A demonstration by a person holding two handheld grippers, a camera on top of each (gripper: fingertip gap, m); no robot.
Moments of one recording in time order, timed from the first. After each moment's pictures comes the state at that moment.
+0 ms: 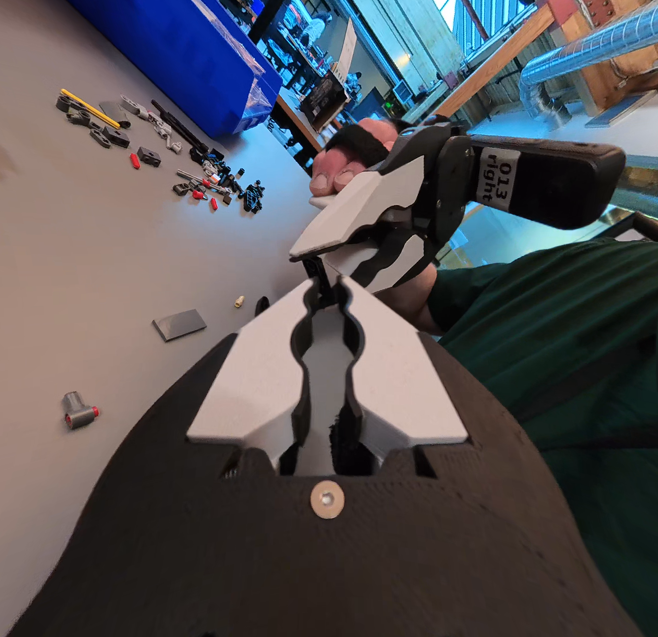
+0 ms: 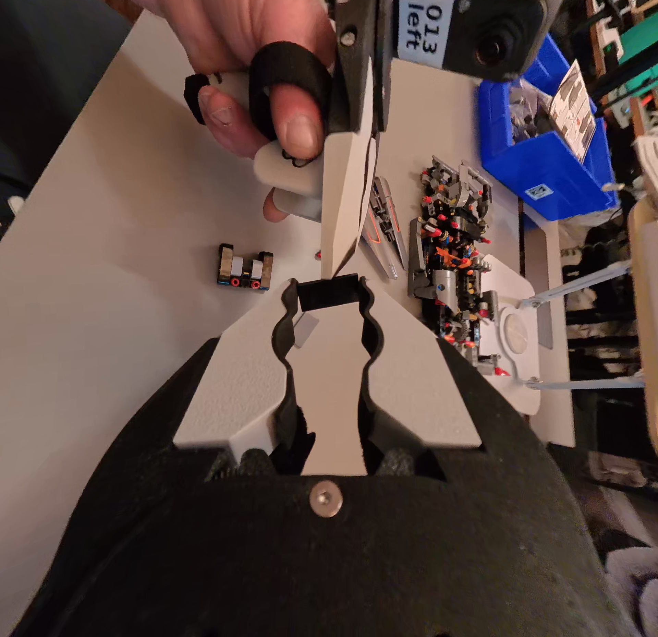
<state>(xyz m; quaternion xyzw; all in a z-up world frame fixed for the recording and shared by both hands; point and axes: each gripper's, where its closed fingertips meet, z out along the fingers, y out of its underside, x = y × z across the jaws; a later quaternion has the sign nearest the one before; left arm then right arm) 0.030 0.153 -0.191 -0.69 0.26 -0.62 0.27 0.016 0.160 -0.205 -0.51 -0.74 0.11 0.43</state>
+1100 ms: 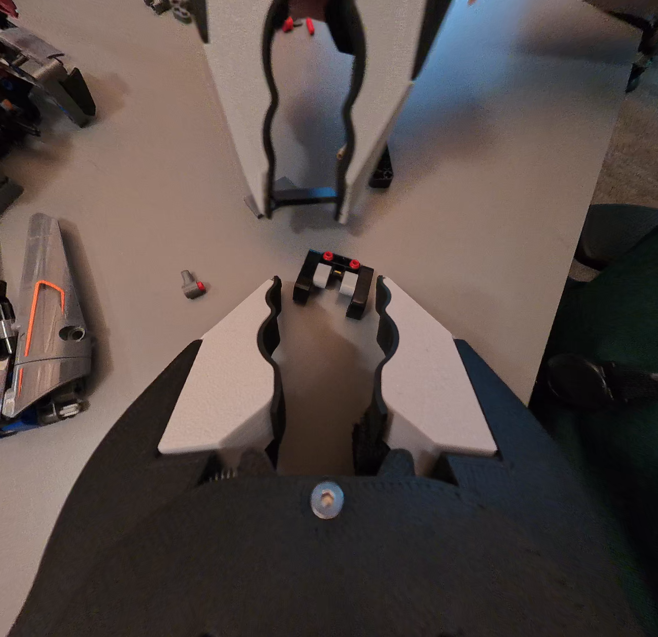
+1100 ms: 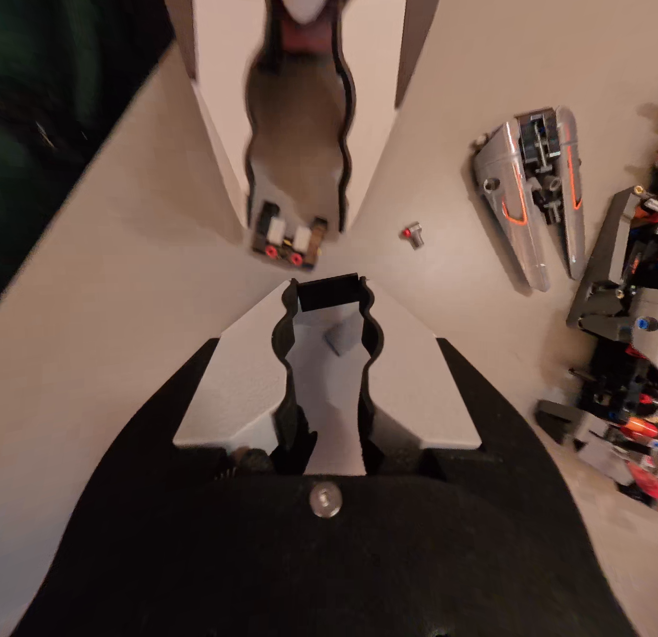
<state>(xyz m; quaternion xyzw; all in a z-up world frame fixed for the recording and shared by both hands) -0.003 0.136 -0.287 -0.78 0.47 -0.26 0.33 0.009 0.160 -0.274 -0.50 -0.80 0.26 0.19</state>
